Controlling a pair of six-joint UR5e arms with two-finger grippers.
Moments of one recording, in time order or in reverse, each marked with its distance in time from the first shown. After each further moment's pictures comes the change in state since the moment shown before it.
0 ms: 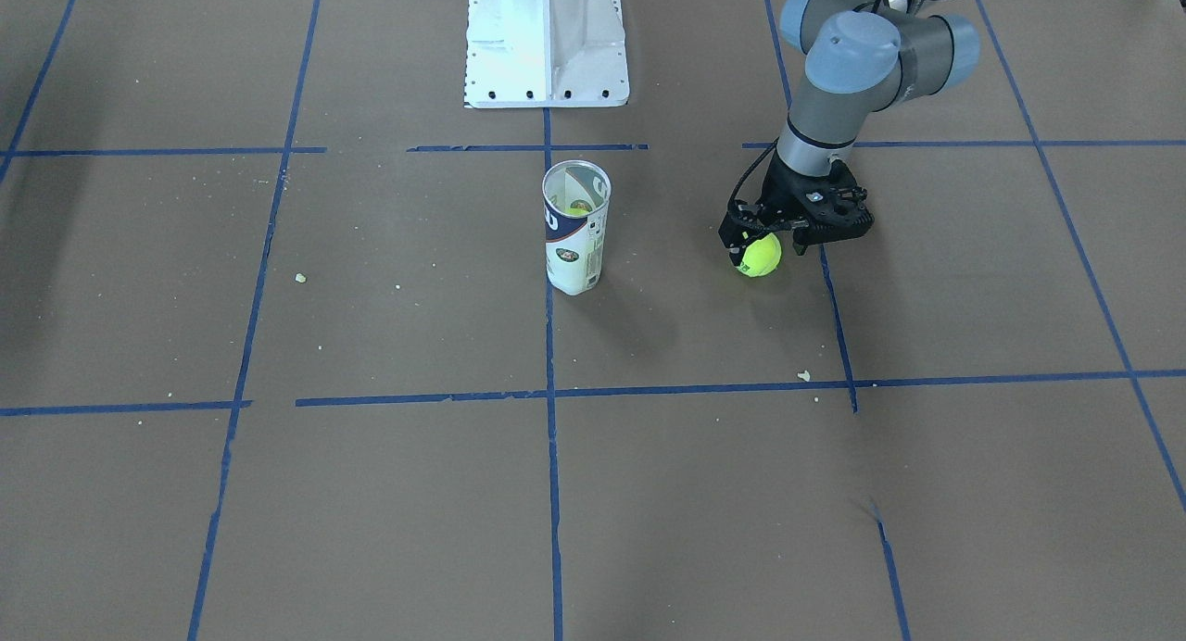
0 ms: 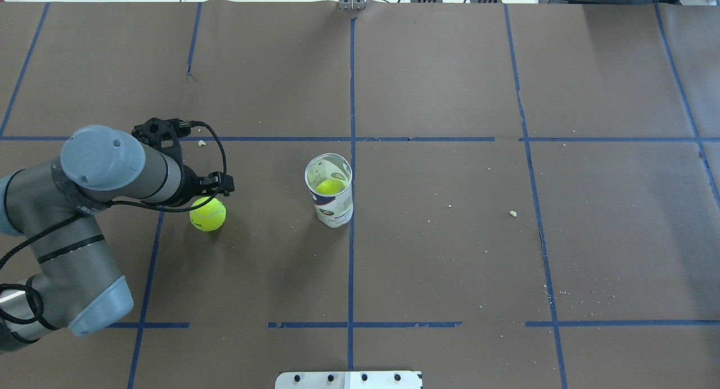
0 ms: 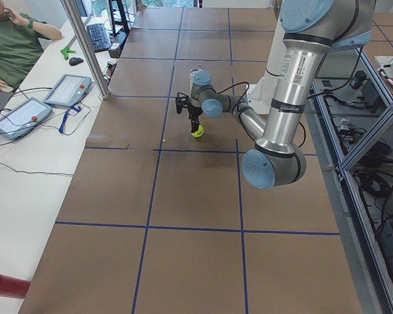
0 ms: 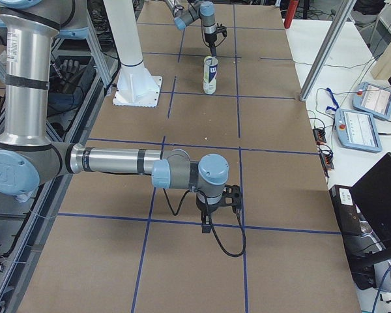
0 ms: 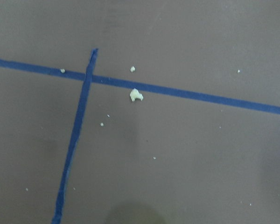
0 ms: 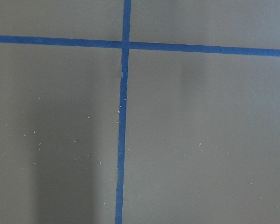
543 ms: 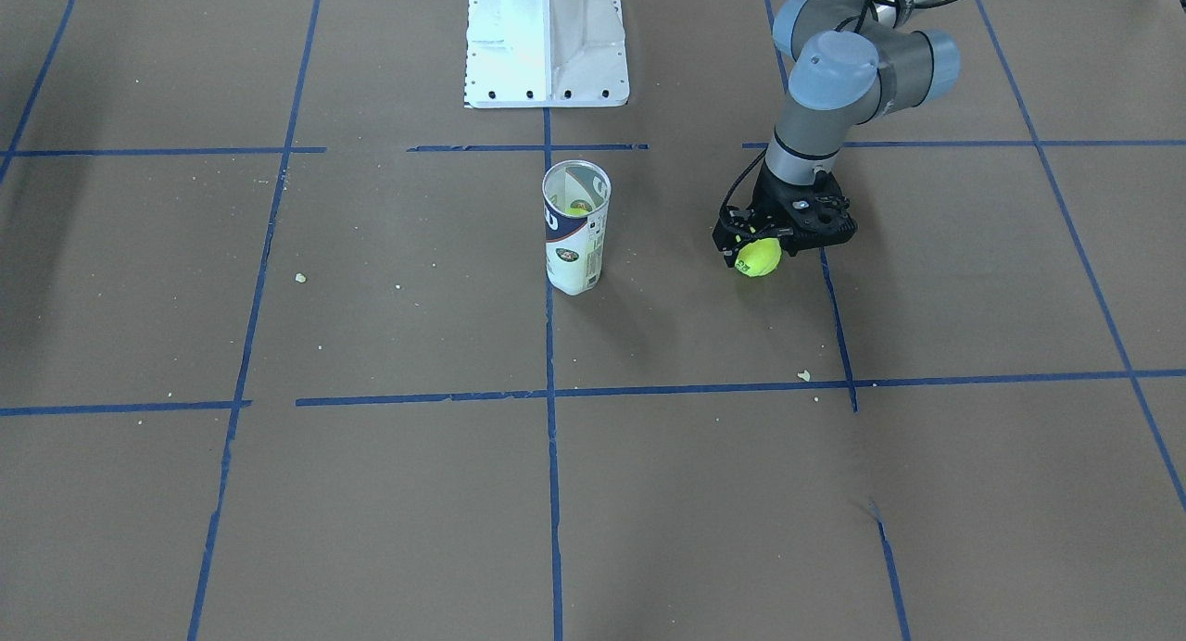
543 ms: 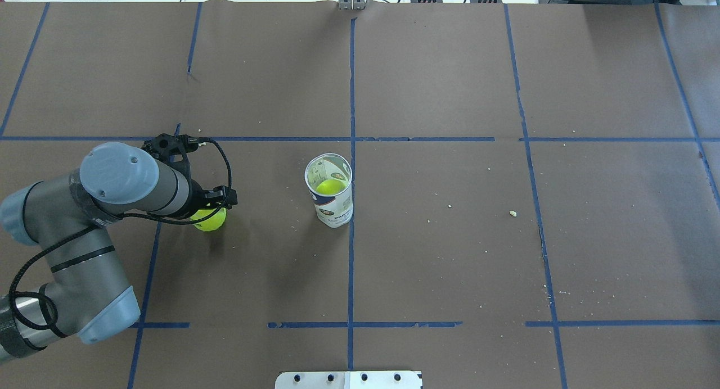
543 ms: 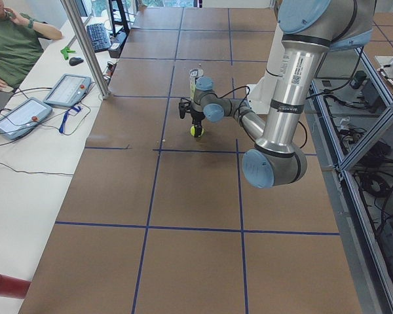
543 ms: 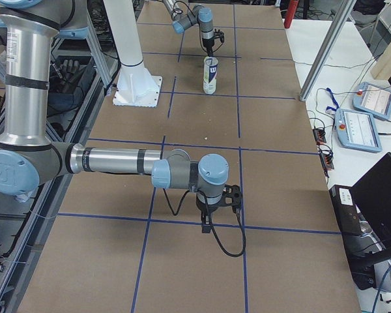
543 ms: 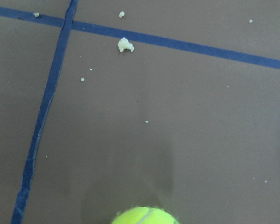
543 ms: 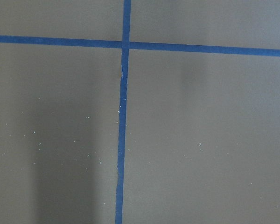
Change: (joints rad) left arm 0.036 0.001 0.044 -0.012 0.009 -0.004; right arm 0.000 0.000 0.000 0.000 0.000 0.000
